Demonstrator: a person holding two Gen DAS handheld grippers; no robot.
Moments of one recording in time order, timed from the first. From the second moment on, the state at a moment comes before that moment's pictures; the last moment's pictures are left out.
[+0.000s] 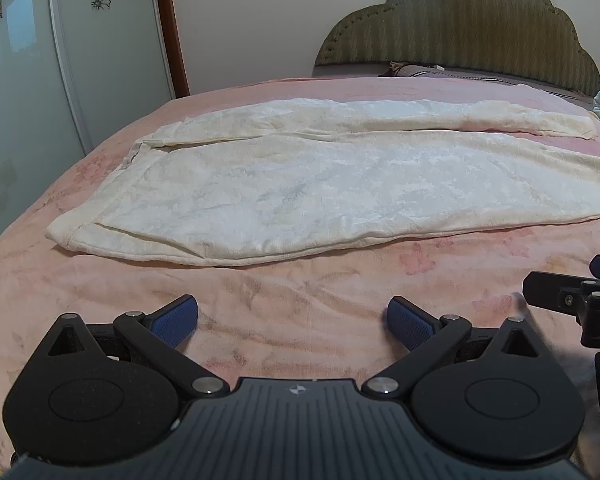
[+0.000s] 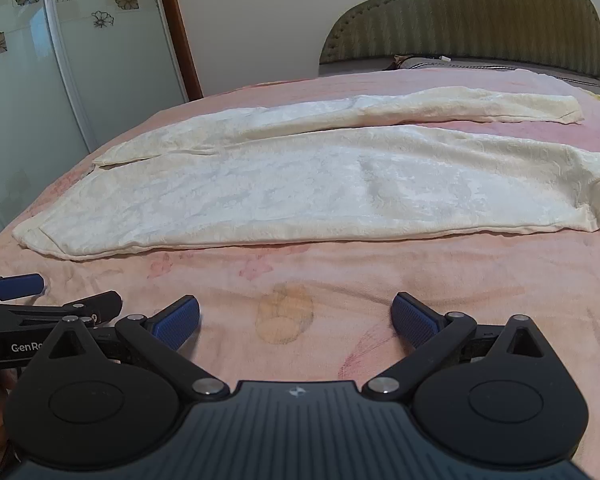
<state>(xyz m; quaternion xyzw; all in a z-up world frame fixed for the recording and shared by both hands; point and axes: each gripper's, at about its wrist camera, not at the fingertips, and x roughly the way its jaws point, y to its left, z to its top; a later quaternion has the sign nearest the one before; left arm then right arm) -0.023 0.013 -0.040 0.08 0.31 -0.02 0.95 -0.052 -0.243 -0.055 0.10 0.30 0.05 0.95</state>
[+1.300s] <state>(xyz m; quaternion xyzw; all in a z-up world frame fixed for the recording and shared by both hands) 0.171 0.057 -0.019 0.02 0.30 0.08 0.95 0.207 -0.186 0.034 -0.03 0.25 0.25 0.94</state>
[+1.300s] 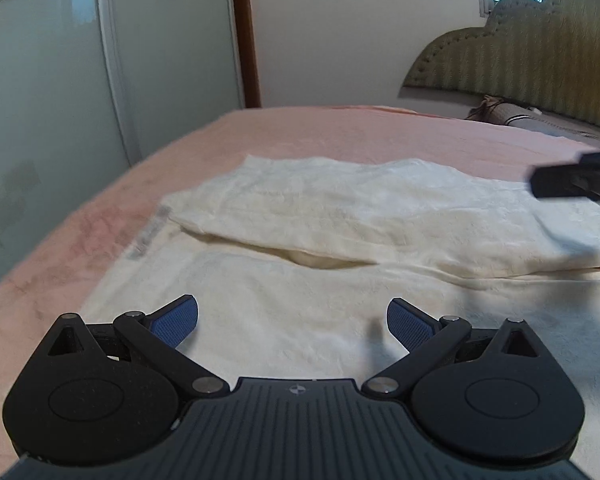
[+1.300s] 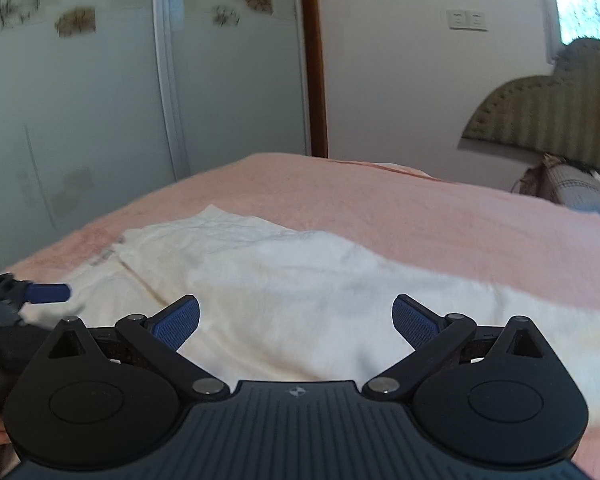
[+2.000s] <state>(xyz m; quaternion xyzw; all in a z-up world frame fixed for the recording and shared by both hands) 0.178 0.053 -0.041 0.03 0.33 0.05 0.94 0.413 -0.120 -0.028 -0.09 0.35 0.34 0.86</state>
